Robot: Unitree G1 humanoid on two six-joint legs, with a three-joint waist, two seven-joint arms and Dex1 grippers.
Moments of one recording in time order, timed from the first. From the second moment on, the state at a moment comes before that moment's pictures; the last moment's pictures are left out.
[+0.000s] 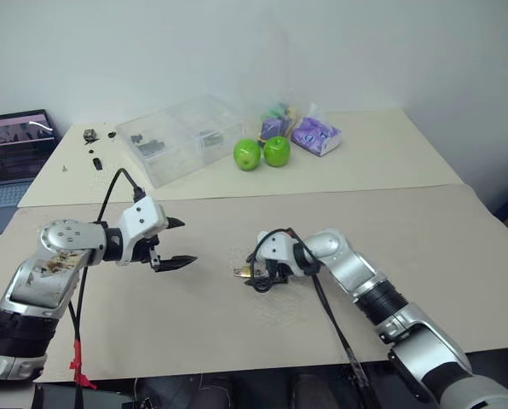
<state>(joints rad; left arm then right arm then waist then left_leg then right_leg) -0.34 0.88 -0.02 -0.14 -0.28 0.44 -1.10 -0.67 -0.39 0.49 0.28 -0.05 0.16 1.12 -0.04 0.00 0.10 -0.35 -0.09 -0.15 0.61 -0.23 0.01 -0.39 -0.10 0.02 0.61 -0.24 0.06</state>
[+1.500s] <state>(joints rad) -0.73 0.41 -0.37 0.64 0.03 -0.15 -1.28 -0.37 -0.74 0.10 -0.42 0.30 0.83 0.90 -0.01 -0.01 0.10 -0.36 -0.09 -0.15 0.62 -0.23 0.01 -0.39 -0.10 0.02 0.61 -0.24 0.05</state>
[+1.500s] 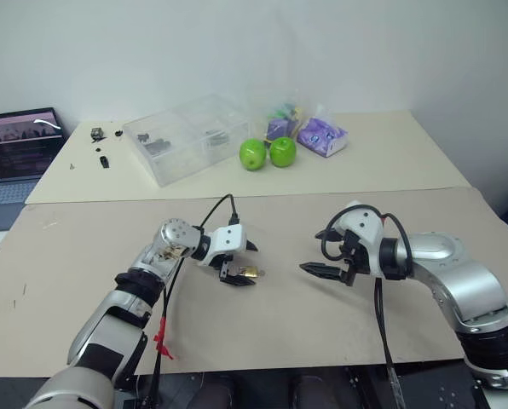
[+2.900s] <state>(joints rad) -1.01 0.35 -0.31 0.47 -0.12 0.38 -1.36 -0.50 -0.80 0.05 -0.33 0.29 0.63 0.91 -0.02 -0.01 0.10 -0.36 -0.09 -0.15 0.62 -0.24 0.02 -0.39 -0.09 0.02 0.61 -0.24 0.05</state>
